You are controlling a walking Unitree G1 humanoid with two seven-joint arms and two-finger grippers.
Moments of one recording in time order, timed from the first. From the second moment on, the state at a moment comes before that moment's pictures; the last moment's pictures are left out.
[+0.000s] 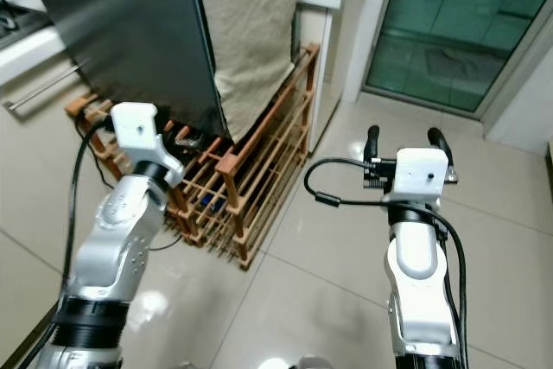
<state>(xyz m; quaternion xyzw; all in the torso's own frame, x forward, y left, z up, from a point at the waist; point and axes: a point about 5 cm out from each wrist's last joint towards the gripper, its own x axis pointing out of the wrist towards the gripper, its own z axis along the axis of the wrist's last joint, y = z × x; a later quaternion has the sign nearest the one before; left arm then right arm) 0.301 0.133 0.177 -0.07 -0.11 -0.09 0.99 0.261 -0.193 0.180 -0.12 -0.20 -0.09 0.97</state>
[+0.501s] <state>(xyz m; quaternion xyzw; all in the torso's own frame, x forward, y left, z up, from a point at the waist) 0.279 0.137 0.226 -0.05 -0.20 -0.07 0.97 0.244 -0.185 0.224 -0.12 -0.29 -0.07 0.95</state>
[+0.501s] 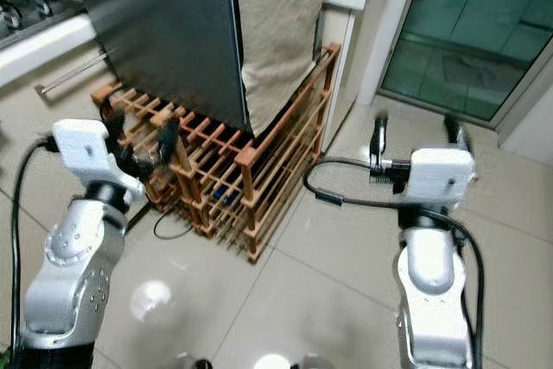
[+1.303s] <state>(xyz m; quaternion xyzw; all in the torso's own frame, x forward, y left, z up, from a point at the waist) 0.288 0.123 0.229 -0.07 -0.21 -0.09 0.97 0.268 -0.176 0.193 -0.09 -0.21 -0.05 0.97</state>
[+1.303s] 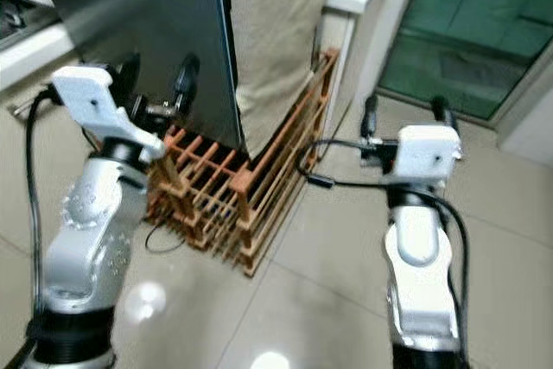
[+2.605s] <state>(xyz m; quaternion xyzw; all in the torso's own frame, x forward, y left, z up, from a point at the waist) 0.347 0.076 0.211 -0.14 -0.08 -0.14 0.98 0.250 -0.196 0.145 -0.06 -0.09 -0.06 0.99</state>
